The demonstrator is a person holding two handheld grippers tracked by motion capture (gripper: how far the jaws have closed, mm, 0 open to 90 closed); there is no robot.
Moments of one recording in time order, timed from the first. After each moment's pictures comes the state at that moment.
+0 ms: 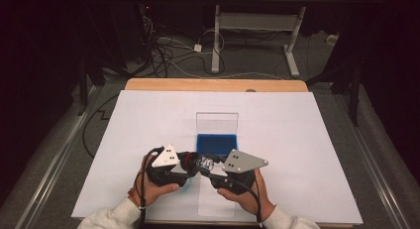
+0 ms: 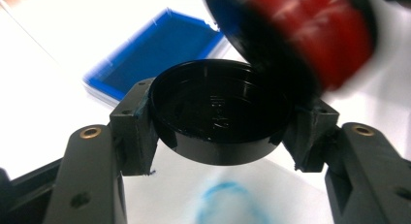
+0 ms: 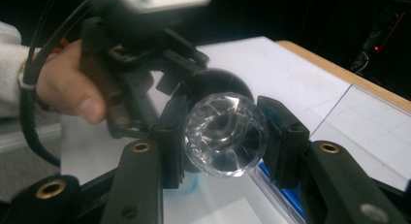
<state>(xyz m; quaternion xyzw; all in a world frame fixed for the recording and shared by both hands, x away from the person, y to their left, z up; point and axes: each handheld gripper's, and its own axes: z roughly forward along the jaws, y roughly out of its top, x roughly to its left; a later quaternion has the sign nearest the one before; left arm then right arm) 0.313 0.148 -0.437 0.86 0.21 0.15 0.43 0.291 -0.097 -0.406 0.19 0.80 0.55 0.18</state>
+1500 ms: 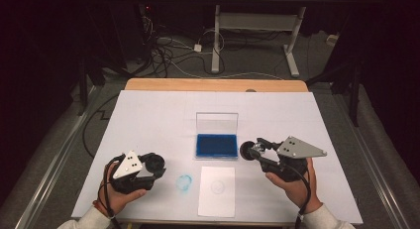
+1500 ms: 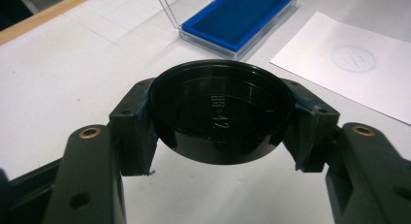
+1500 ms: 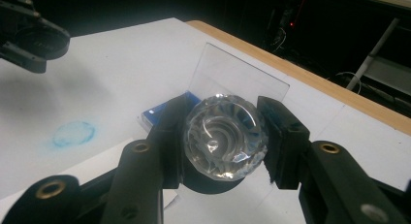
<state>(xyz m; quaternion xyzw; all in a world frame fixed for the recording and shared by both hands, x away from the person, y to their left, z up) 0.287 0.228 -0.444 0.84 0.28 0.20 0.42 0.306 -0.205 -0.384 0.28 0.78 0.49 0.25</state>
